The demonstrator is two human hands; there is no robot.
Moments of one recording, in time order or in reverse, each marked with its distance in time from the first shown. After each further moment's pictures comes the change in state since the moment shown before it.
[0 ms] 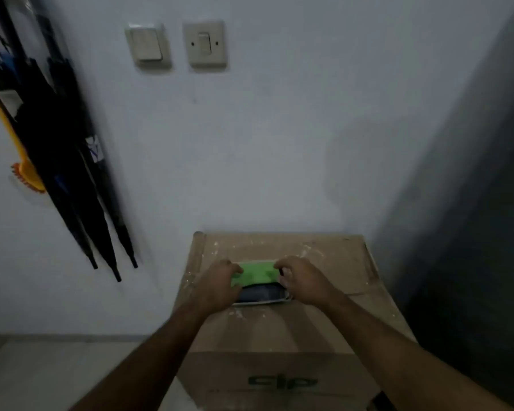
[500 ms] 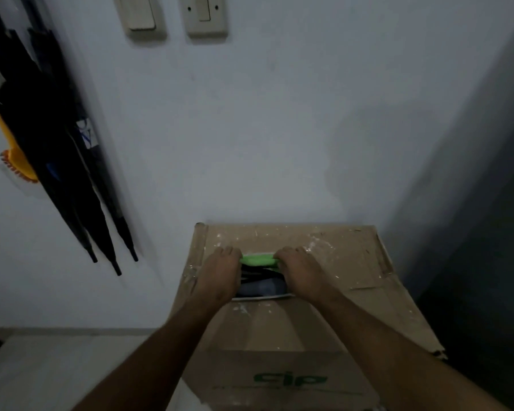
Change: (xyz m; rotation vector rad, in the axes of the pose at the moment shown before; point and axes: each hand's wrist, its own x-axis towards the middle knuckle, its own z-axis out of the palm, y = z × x) left_hand 0.015 0.004 0.005 0.361 0.166 0.019; right_hand 0.028 0.007 0.034 -0.314 0.099 -0.090
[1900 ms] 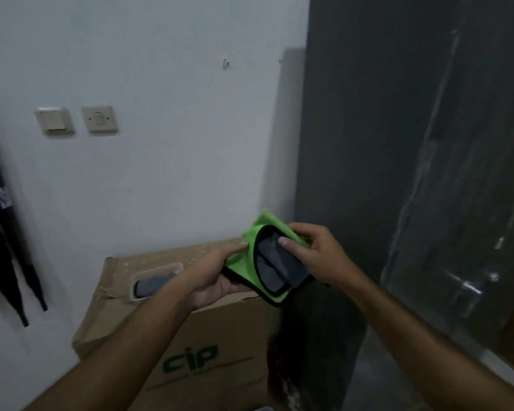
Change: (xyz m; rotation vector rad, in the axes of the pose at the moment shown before) left_hand -0.204 0.297 -0.218 -1.791 -0.685 -0.101; right_hand -0.393 0.034 -0.296 0.738 0.549 0.072
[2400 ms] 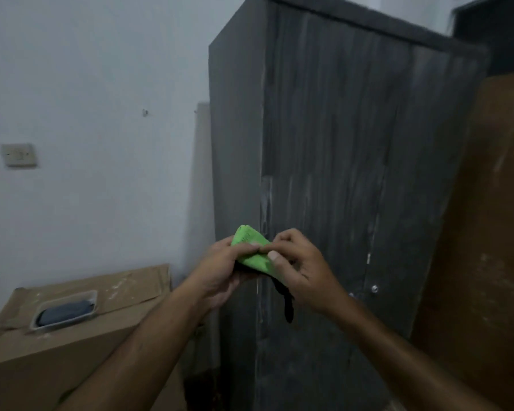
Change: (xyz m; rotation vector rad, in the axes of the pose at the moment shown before) left_hand -0.023 -0.041 0.312 -0.013 -0.060 0.322; right_hand -0.148 -0.048 -0.237 -0.305 0.132 -0.256
